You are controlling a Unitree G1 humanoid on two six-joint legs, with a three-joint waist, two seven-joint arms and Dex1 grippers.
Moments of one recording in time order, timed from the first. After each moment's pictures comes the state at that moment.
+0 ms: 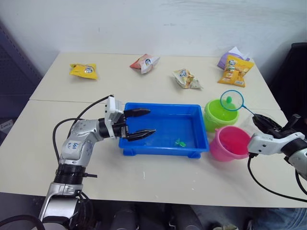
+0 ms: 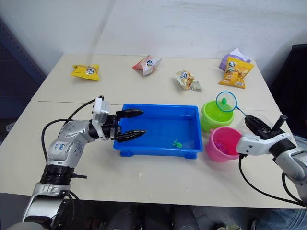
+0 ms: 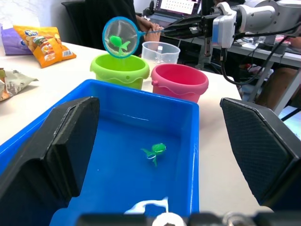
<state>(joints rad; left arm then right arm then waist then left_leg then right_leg) -0.52 0.44 0.00 0.09 -0.49 0.29 -1.12 0.06 -1.03 -0.26 0.02 -0.64 -0.48 0.13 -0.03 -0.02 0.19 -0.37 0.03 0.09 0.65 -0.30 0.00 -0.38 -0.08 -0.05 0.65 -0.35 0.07</state>
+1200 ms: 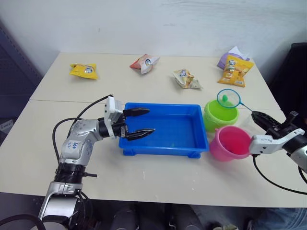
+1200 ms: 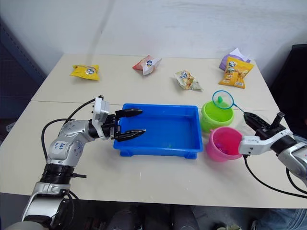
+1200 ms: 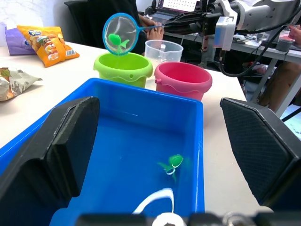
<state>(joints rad) -0.53 0.44 0.00 0.12 -0.49 0.26 -1.11 0.00 -1.10 -0.17 0.12 -0.65 -0.56 0.01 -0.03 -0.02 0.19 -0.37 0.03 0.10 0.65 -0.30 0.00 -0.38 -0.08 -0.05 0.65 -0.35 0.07</state>
